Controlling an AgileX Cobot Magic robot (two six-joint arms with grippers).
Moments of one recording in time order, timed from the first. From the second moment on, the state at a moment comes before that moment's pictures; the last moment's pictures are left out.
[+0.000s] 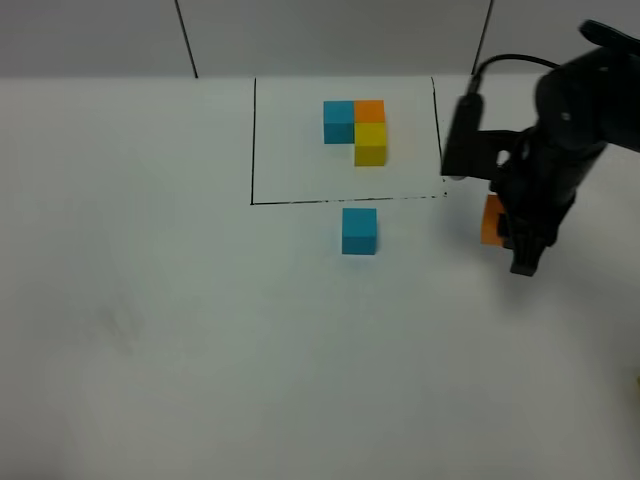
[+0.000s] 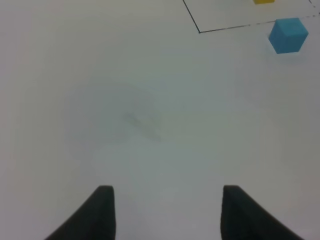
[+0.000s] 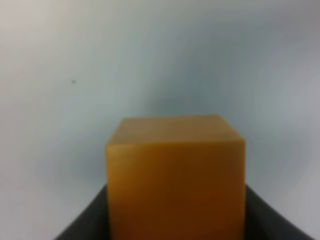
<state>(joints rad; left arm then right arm) -0.09 -0.01 -0.51 -0.12 1.08 0.09 0.36 1.86 -1.26 -0.19 0.84 -0.77</state>
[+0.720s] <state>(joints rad) -0.09 -0.01 -0.51 -0.12 1.08 0.09 0.47 2.17 -1.54 -0.10 0.89 -0.98</state>
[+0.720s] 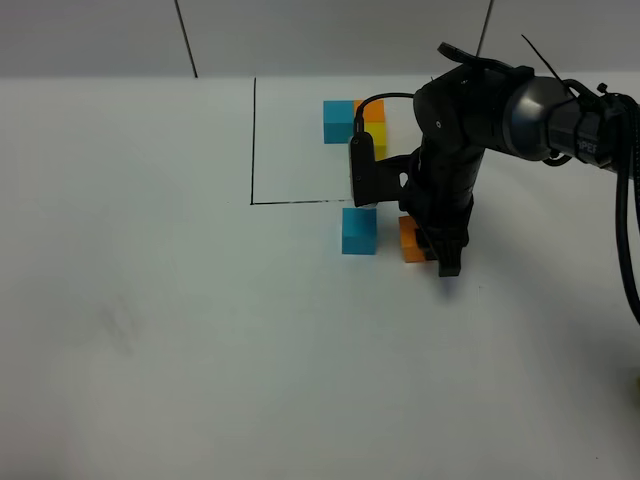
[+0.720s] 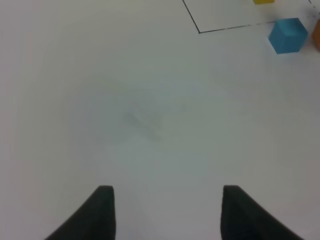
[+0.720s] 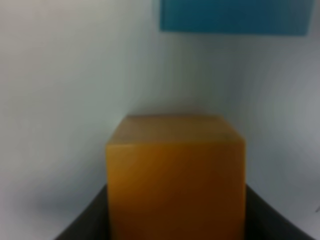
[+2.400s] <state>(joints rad) -0.09 -0.01 -0.51 -0.12 1.08 0.09 0.47 2.20 -1.55 -0.01 0.78 -0.98</state>
